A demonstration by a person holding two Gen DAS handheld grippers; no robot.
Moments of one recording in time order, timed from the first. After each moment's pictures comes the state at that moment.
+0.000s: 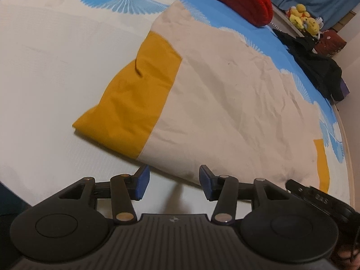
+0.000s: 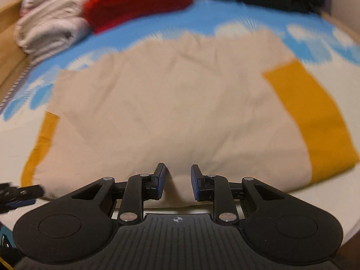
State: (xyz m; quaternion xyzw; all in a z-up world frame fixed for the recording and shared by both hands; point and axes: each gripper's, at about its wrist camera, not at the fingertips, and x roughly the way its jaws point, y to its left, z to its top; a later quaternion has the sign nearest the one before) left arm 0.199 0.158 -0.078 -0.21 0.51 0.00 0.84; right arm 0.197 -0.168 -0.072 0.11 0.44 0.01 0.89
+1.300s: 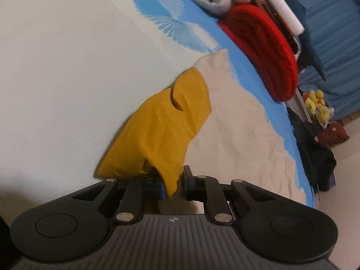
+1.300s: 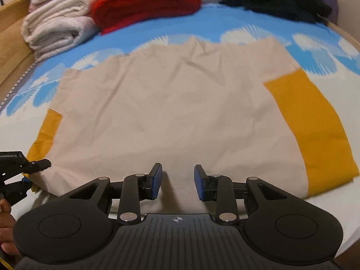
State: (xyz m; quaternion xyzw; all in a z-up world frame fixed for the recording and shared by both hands) left arm 0.206 0.189 -0.101 -0.39 0.39 0.08 0.83; right arm 0.190 -0.168 -0.059 0.08 0.41 0.04 0.91
